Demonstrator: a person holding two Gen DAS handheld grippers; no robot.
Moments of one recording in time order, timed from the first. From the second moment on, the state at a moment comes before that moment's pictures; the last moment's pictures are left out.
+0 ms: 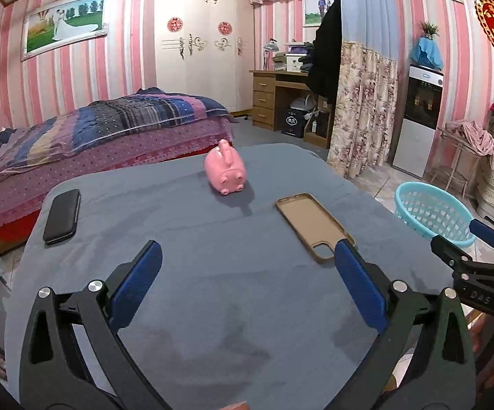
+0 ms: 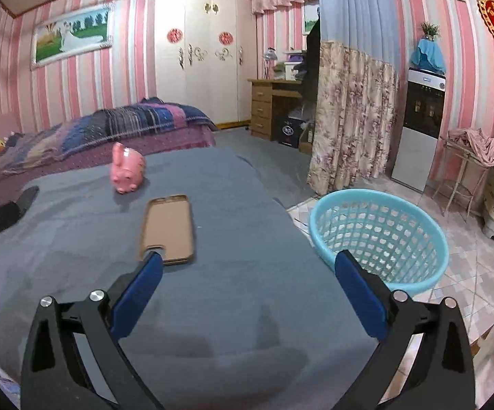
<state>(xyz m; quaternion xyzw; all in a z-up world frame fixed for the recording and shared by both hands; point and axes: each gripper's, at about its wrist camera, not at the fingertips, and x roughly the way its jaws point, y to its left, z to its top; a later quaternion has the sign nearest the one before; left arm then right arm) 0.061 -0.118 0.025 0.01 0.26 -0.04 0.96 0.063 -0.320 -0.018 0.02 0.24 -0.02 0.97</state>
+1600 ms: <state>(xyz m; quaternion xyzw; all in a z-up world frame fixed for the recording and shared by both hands) 0.024 -0.093 -0.001 0.00 0.24 -0.03 0.97 0.016 -0.263 -0.009 -0.02 0.20 0.01 0.98</state>
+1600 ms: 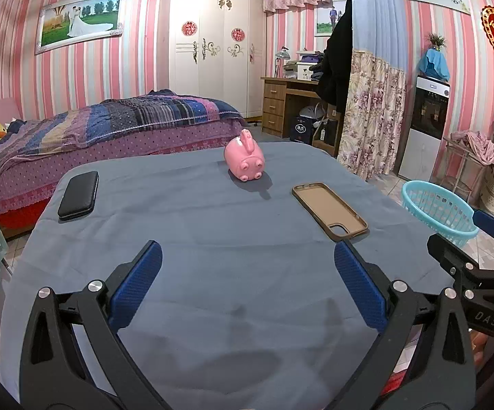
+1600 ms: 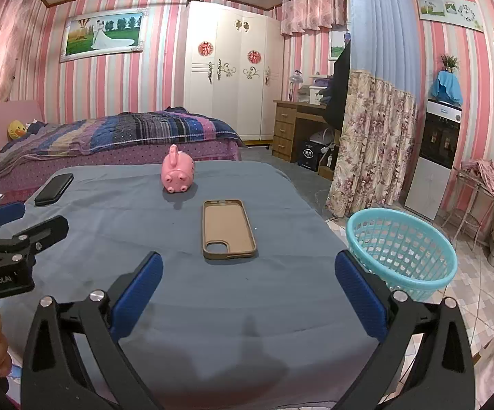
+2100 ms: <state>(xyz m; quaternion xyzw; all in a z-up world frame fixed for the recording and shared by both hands) 0.023 -0.093 0.001 0.00 0.24 -0.03 0.97 0.017 -0.263 -0.009 -0.02 0.20 0.01 0.98</state>
